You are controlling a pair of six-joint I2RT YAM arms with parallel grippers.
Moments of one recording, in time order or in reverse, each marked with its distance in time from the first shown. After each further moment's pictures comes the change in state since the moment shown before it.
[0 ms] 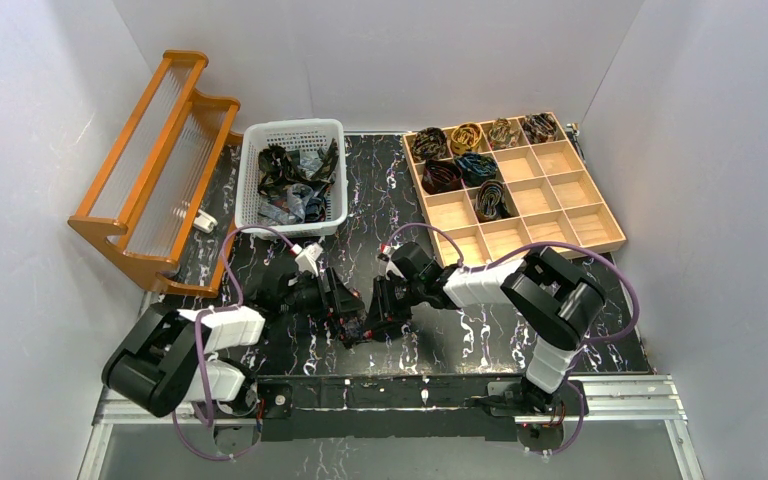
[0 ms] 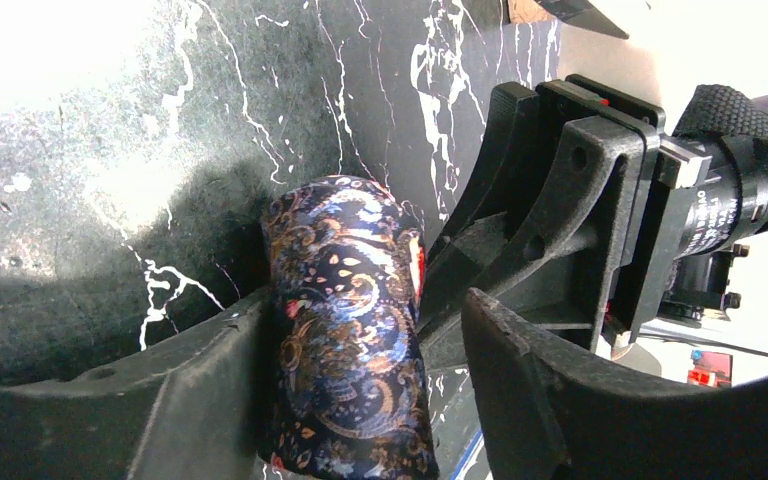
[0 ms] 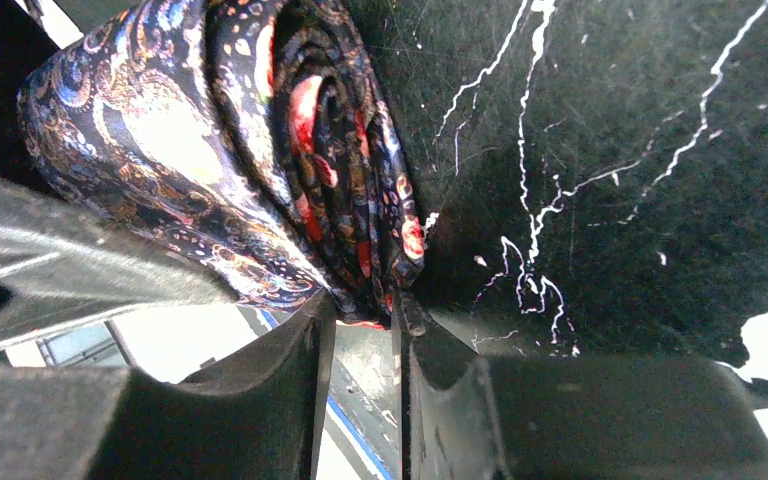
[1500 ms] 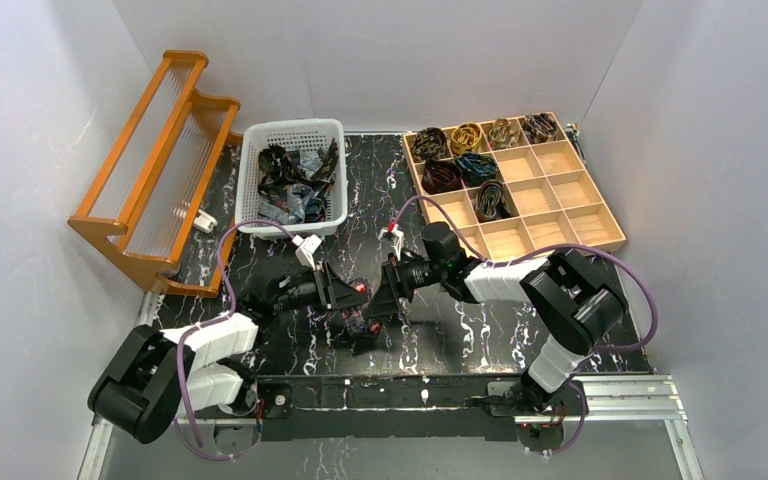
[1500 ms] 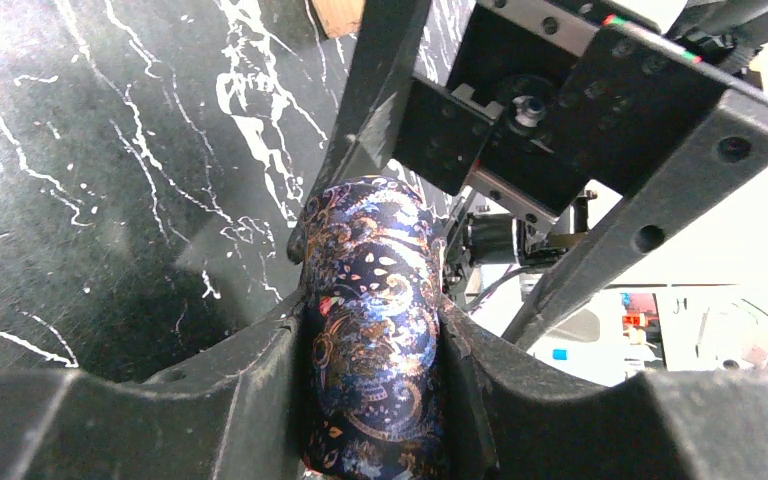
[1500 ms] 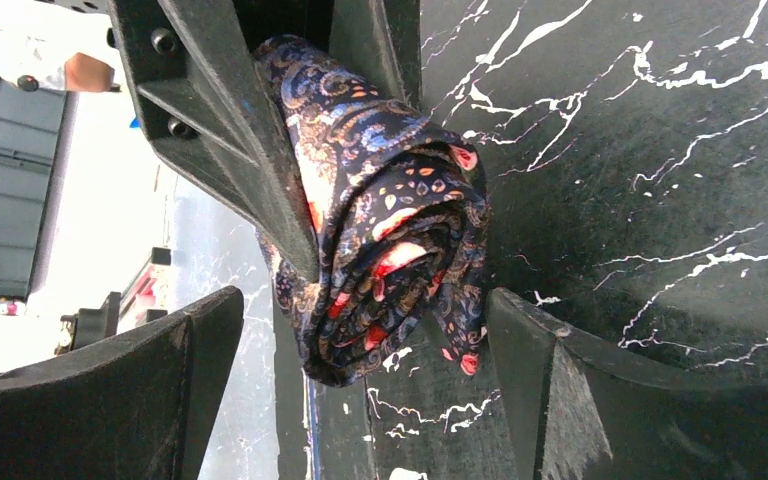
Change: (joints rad) left arm 0.000 -0.114 -0.022 0.161 0.139 -0.118; right arm -0.163 -0.087 -0.080 0.386 -0.416 -0.338
